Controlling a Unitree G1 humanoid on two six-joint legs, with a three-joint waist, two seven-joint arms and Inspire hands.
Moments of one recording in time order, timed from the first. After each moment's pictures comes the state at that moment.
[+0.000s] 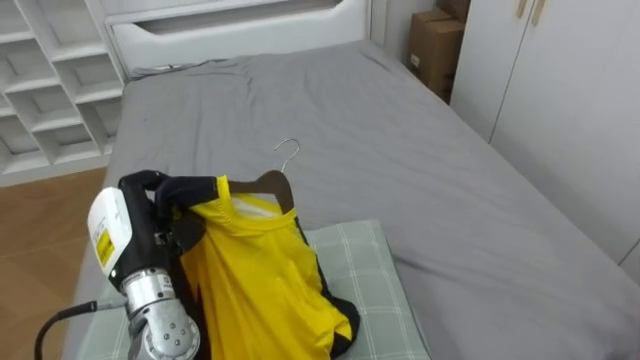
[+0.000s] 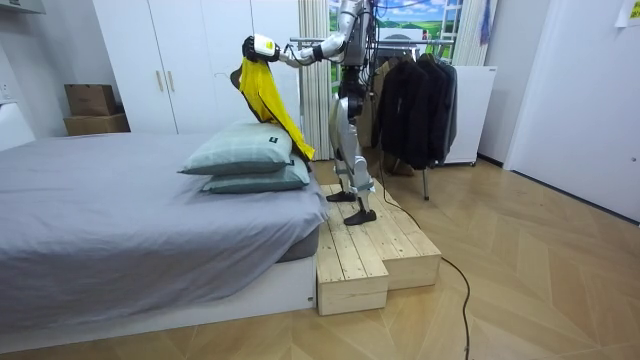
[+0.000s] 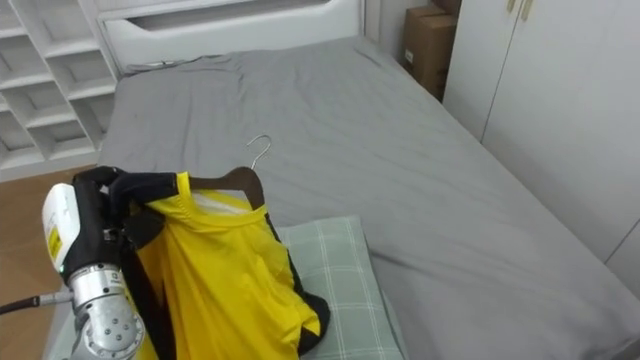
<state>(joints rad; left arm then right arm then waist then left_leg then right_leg) -0.27 0.26 -0.12 0.54 0.32 -0.14 0.78 0.10 -0.27 0.06 1.36 0.28 0.00 0.02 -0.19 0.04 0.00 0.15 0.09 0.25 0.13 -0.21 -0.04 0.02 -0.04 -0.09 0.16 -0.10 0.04</state>
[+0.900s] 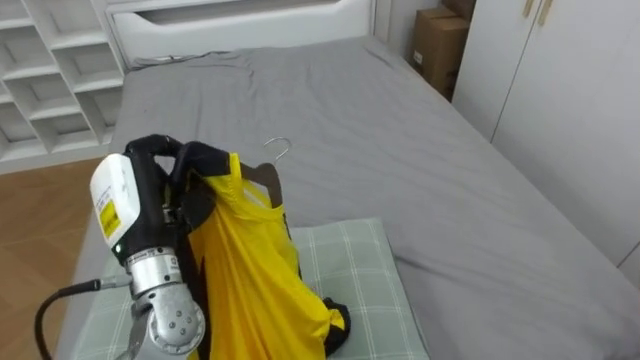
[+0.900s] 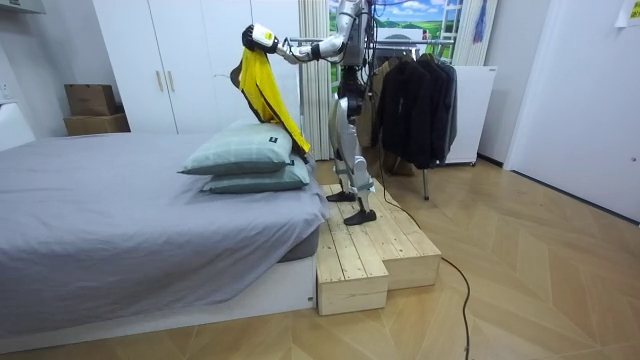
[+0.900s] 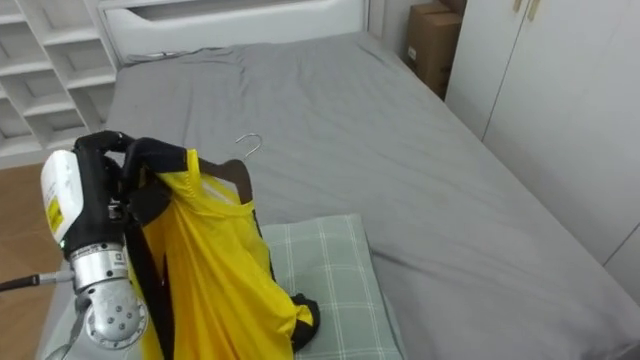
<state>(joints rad) -0.26 0.28 -0.13 0.39 0.48 -0.14 0.79 0.05 -0.27 0.06 1.36 0.28 0.01 0.02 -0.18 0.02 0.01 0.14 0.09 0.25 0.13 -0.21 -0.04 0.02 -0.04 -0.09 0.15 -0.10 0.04</state>
